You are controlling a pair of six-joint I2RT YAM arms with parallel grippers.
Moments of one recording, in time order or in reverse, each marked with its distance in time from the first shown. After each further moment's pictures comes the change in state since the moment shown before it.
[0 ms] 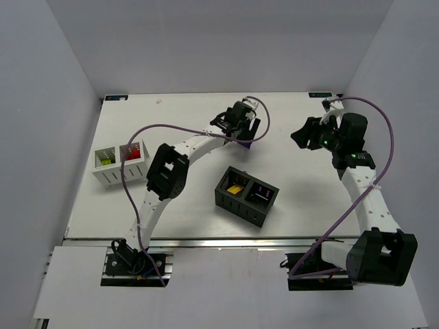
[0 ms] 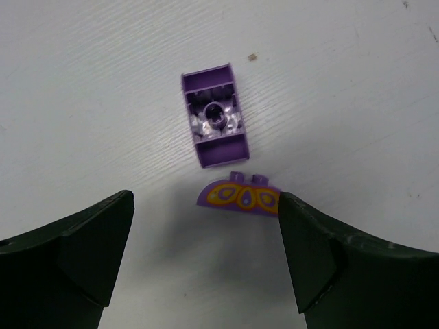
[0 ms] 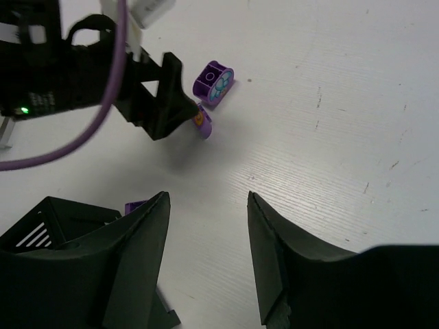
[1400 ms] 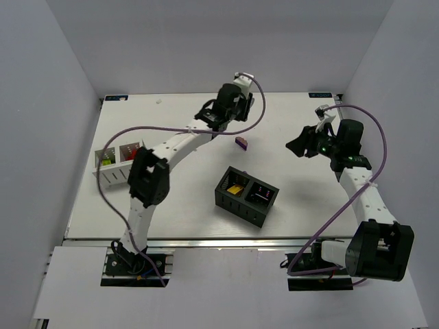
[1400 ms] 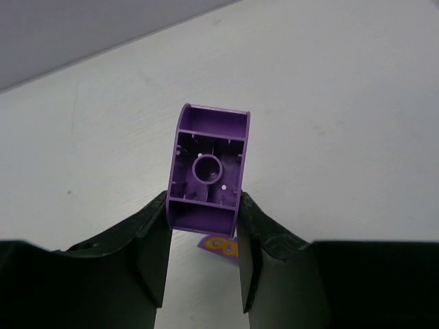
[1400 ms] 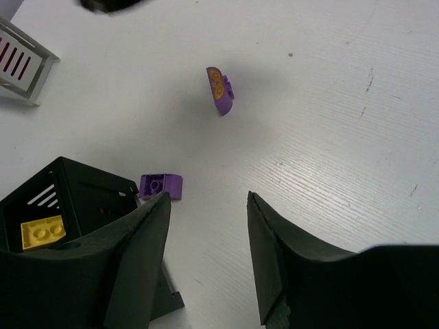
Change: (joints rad) left arm -0.005 -0.115 -0.056 0.226 -0.048 0.006; right arm -0.037 0.028 -0.084 0.046 -0.188 -0.054
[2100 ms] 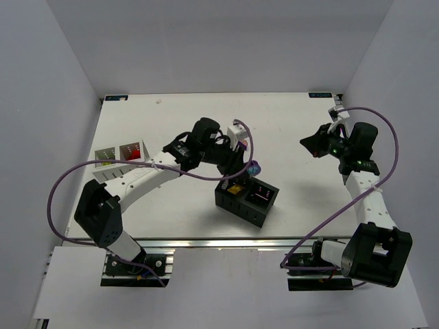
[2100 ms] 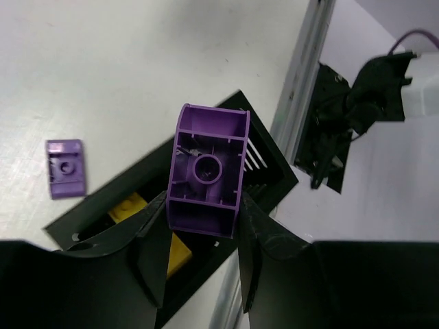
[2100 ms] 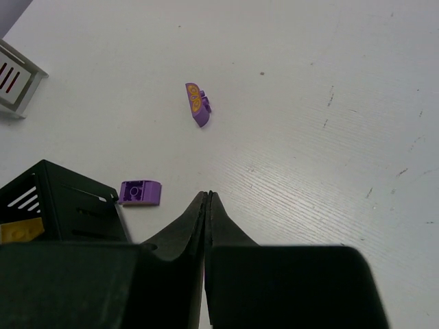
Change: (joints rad) left arm -0.050 -0.692 -0.714 -0.132 0.877 -0.013; right arm -0.114 -0.028 -0.037 0.066 -0.081 -0.034
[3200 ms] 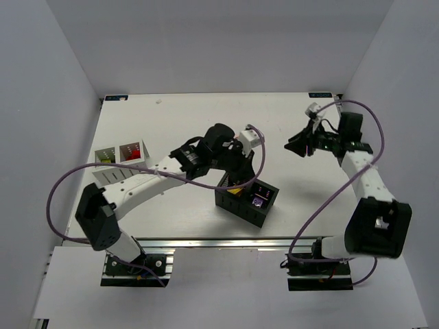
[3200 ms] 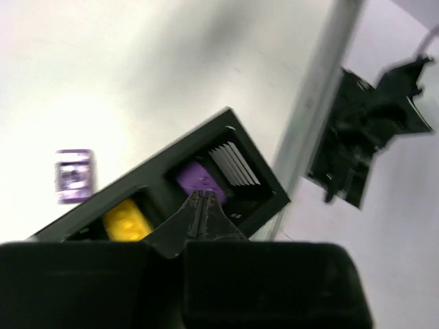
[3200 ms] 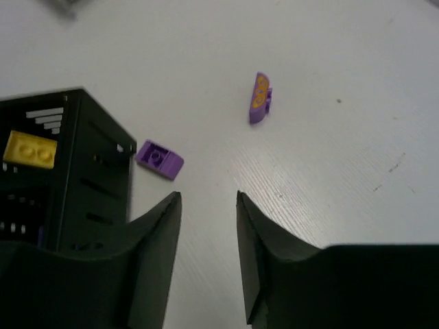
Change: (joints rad) left arm -0.159 0.010 0.064 -0.062 -0.205 0.001; right arm 0.054 0.164 0.132 -0.195 -0.265 -0.414
